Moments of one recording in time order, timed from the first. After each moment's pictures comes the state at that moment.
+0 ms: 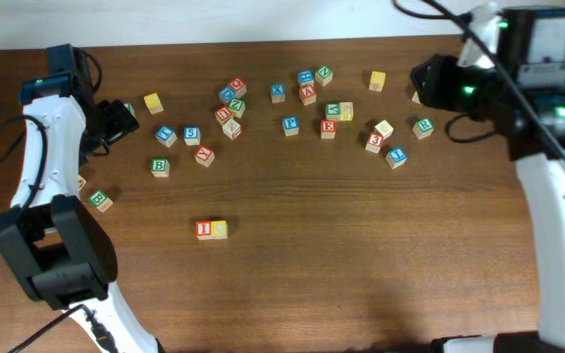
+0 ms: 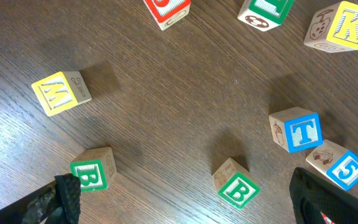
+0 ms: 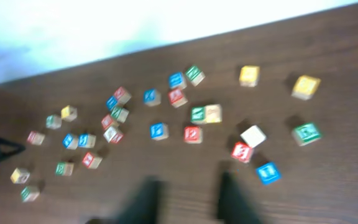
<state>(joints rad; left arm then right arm) 0.21 2.06 1.82 -1.10 -0.10 -0.43 0.06 1.56 1.82 -1.02 -0.27 0.29</state>
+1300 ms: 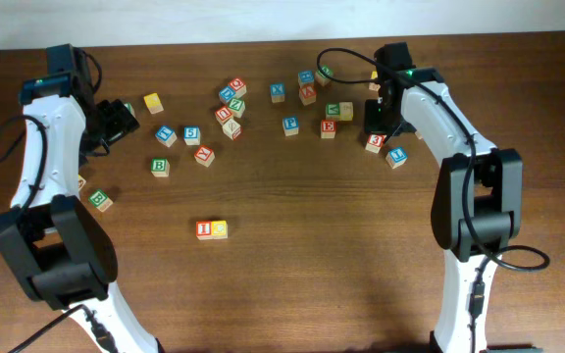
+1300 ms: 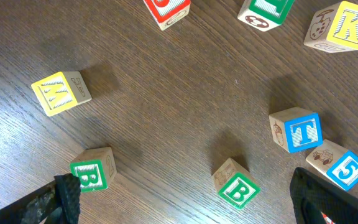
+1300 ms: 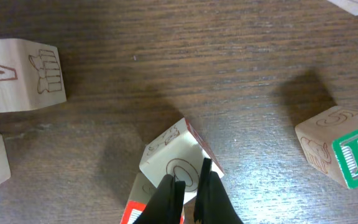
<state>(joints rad) 0.21 2.06 1.82 -1.10 -0.10 -0.43 0.12 2.25 1.82 -0.88 0.09 0.21</state>
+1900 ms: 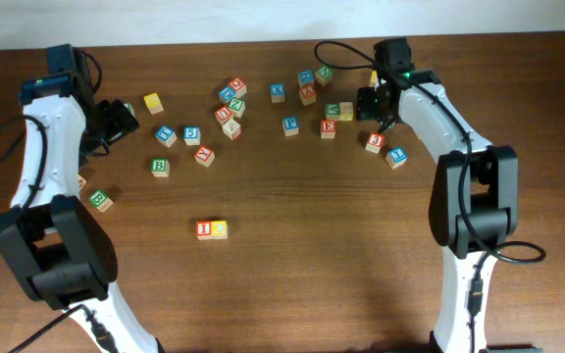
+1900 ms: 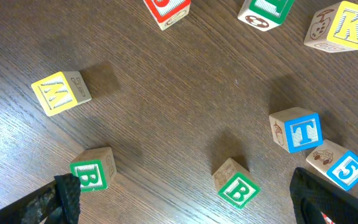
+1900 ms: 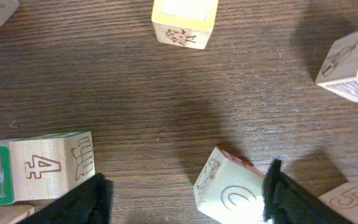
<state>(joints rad) 0.21 2.06 1.82 -1.10 -0.10 -0.43 0.12 2.28 1.82 -0.68 0.09 0.21</state>
